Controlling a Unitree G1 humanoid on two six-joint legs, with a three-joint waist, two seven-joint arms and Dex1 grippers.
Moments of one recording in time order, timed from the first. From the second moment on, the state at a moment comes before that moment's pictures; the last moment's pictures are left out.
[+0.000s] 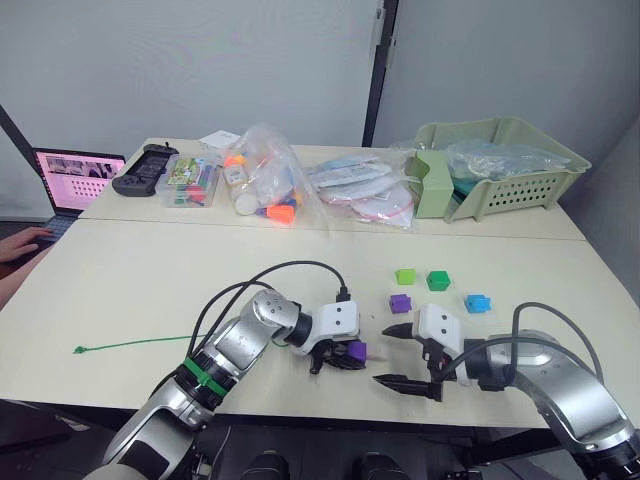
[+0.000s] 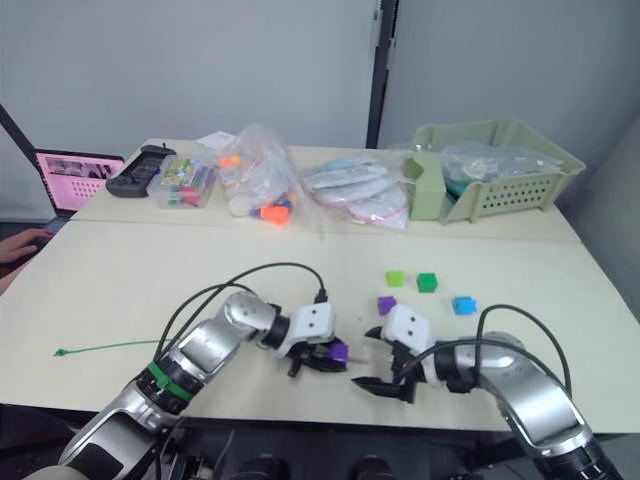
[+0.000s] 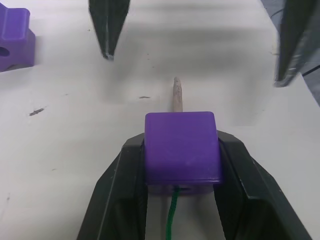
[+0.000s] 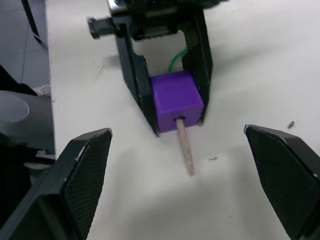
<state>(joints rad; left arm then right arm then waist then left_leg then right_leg) -0.63 0.39 -0.53 0.08 -0.04 0.37 -1.19 -0.15 -0.77 0.14 -0.43 0.32 0.57 0.98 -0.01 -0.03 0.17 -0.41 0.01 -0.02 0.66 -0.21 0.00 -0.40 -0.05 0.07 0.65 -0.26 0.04</state>
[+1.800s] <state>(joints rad) -0.43 1.01 -0.09 0.55 -0.14 -0.17 -1.34 -0.21 -0.81 0.21 -0.38 0.26 0.48 1.05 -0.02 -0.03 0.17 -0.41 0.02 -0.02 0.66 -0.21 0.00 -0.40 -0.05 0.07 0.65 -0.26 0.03</state>
